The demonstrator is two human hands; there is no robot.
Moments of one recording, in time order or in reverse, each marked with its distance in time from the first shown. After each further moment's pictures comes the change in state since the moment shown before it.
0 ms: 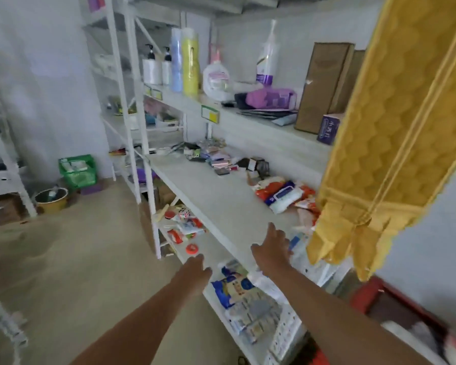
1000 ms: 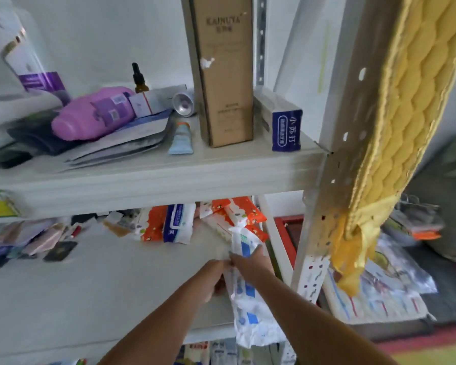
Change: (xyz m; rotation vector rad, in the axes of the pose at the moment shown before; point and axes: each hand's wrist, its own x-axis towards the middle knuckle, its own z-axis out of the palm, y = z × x) left_hand 0.215 0.177 0.039 -0.340 -0.967 0.171; right_hand 0.145 0.044 0.032 0.609 0.355 0.934
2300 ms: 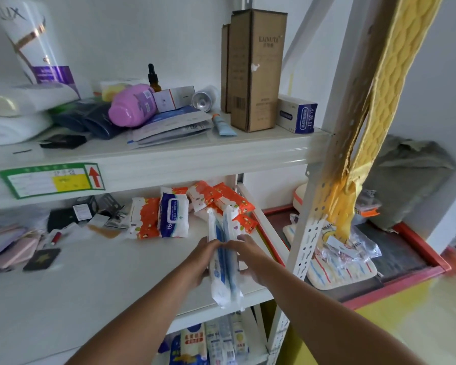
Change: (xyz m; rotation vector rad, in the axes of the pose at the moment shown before) left_hand -0.030 -0.012 -0.073 0.085 -0.247 0.237; right_hand -0.088 -0.017 0.027 0.489 -0.153 -0.038
